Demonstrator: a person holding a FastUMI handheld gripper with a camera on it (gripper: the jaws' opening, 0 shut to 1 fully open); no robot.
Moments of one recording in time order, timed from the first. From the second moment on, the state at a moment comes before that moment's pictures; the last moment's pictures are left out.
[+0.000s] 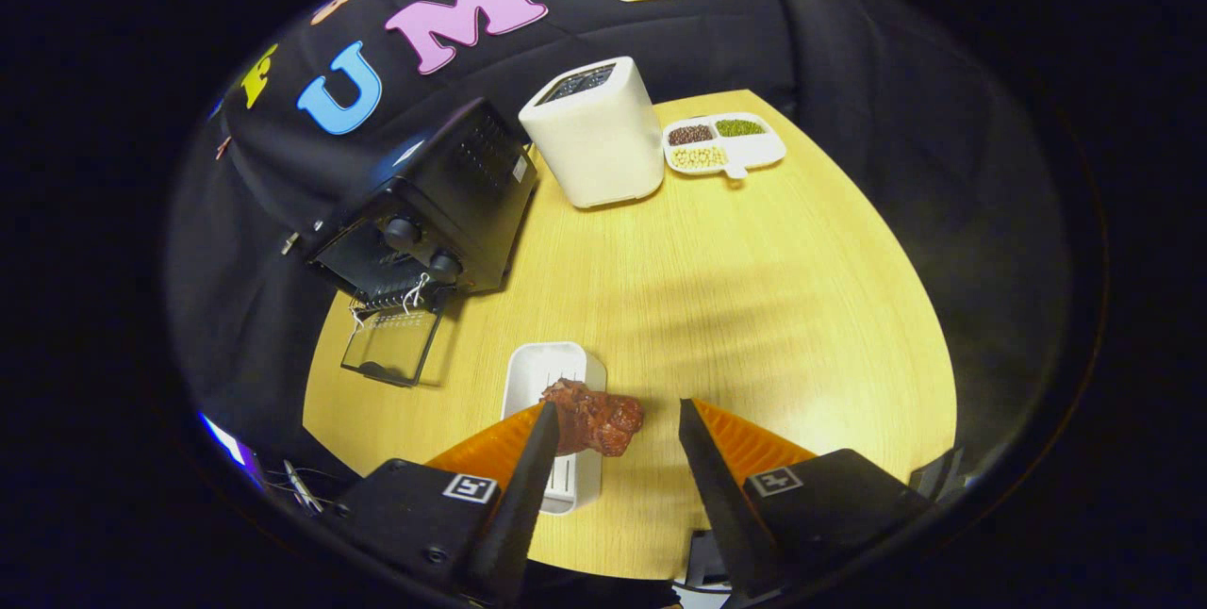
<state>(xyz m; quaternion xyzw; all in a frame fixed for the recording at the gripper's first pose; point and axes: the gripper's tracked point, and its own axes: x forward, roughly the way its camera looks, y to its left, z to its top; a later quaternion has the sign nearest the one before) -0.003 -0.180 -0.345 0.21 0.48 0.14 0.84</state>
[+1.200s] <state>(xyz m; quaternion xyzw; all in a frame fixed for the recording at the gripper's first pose) -0.015 -0.050 -0.190 0.26 0.34 0.29 0.85</state>
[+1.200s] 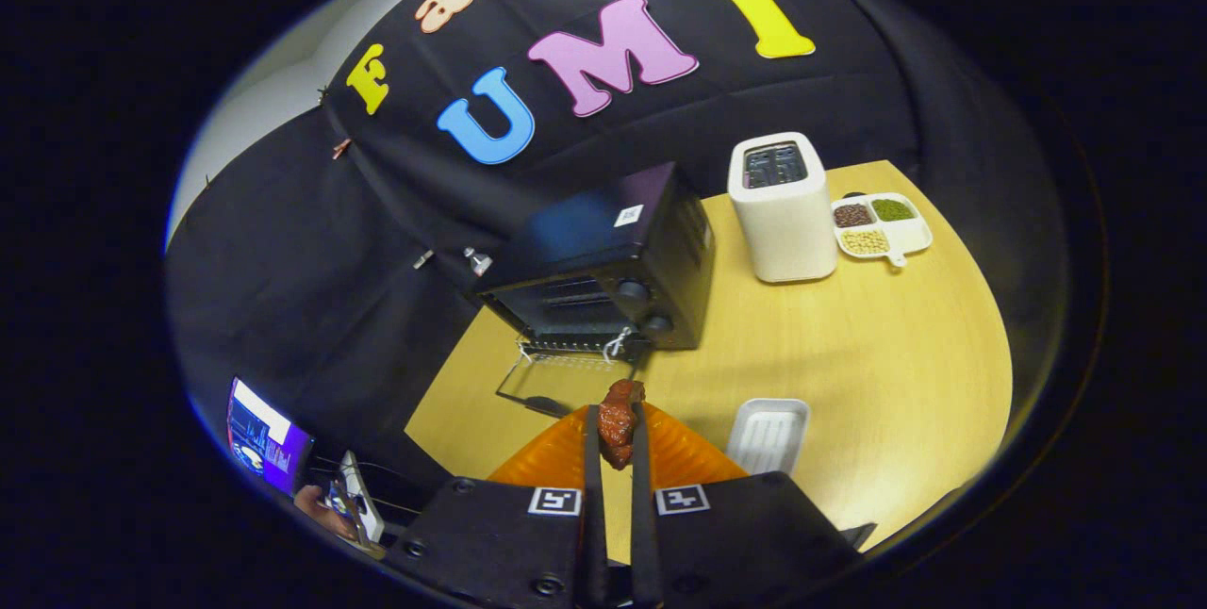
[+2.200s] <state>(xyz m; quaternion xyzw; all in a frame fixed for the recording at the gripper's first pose) 0.093 0.161 -0.214 0.54 0.27 0.15 0.79</state>
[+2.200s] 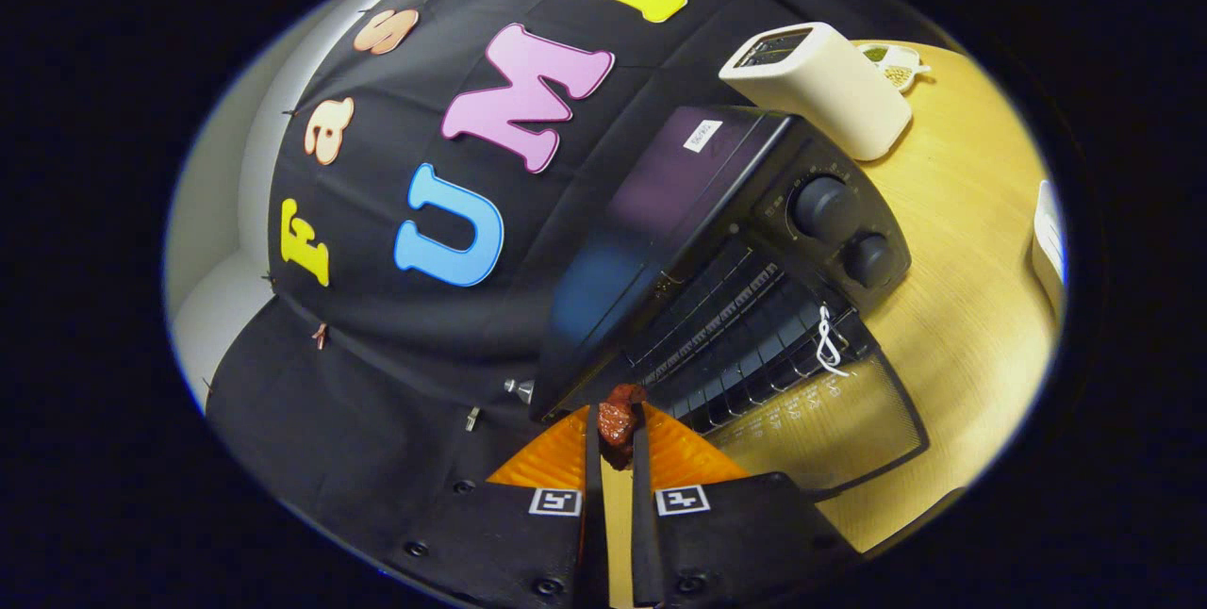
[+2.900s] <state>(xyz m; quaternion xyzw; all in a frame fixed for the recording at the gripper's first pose) 0.155 0.159 -0.271 0.48 0.28 0.10 0.83</state>
